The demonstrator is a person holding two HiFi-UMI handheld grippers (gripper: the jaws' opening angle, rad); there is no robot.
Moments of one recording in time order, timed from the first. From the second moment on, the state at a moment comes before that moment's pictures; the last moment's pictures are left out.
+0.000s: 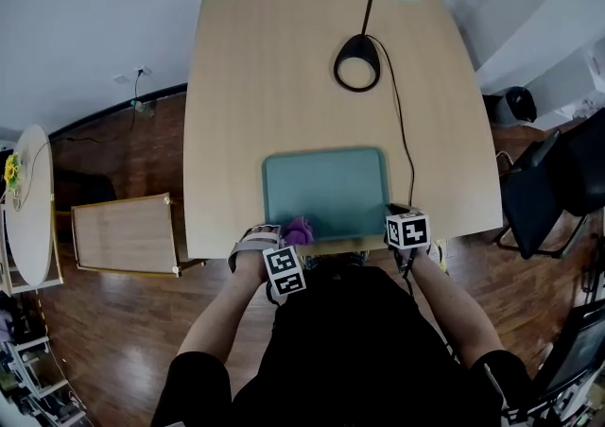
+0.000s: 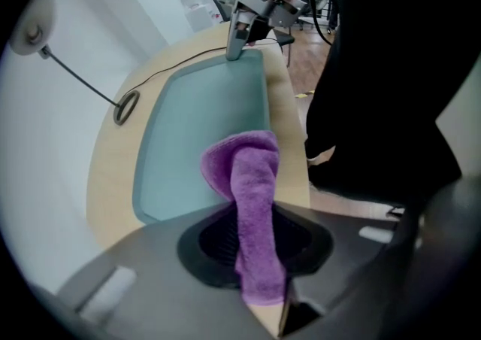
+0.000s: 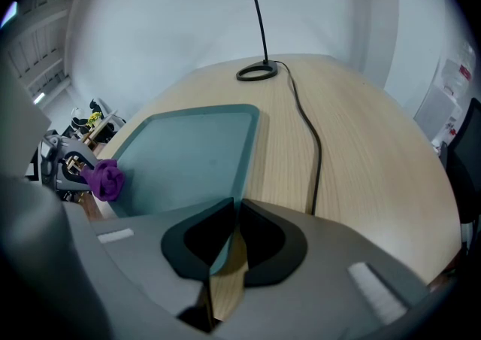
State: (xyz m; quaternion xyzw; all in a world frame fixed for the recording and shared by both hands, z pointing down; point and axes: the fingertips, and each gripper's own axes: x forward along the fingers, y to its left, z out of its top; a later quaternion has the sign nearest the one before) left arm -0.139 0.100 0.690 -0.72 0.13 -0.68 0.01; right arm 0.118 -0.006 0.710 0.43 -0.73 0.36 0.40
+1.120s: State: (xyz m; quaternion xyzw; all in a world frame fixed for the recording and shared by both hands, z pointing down) left arm -0.170 0.012 0.606 -0.71 0.49 -0.23 -0.45; right arm 0.108 -0.064 0.599 0.50 -0.78 0.32 0.20
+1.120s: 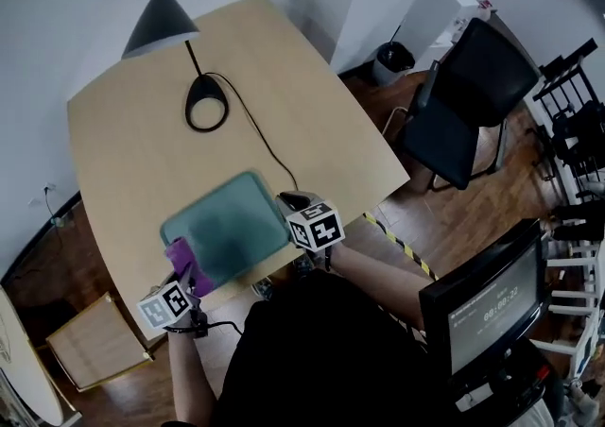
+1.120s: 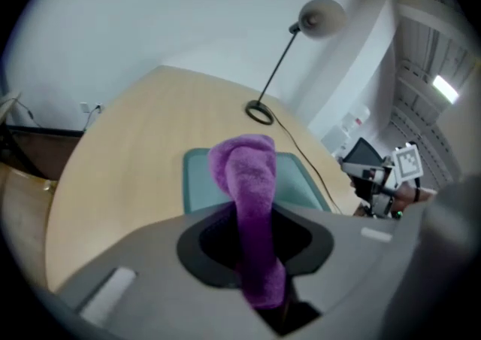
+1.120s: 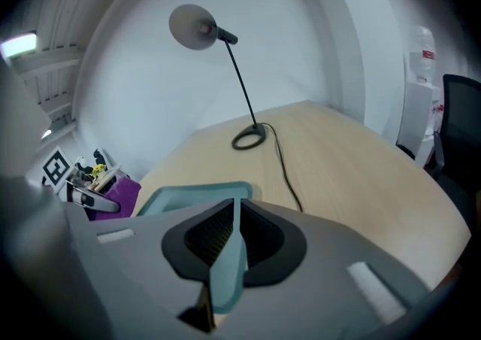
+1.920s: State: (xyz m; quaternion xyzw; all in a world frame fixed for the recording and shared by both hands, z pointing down) left arm -0.310 0.040 0.693 -0.58 0.58 -0.20 -0.53; right arm 0.094 -0.064 0.531 0.47 -0.81 0.32 0.13
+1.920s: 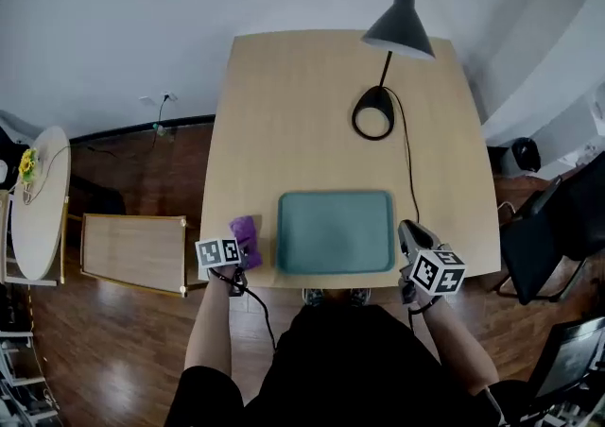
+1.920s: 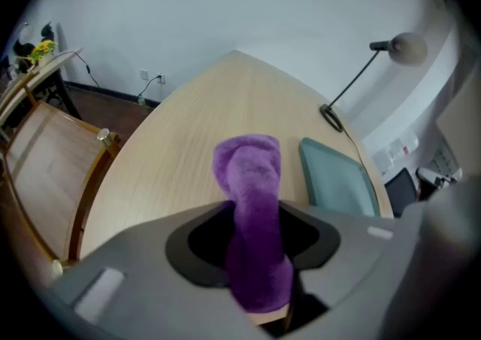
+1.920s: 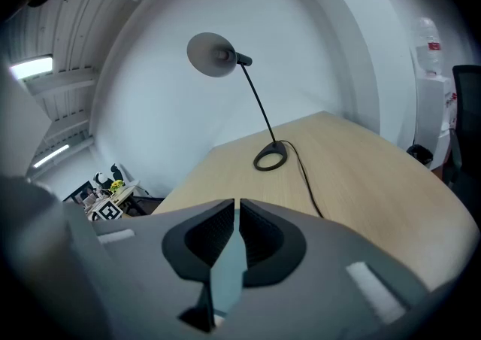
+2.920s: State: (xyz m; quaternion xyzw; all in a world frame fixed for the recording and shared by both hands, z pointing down) left arm -0.111 -0.011 0.358 -0.83 0.55 -0.04 -0.10; right arm 0.018 -0.057 0.322 0.43 -0.90 0.03 -0.02
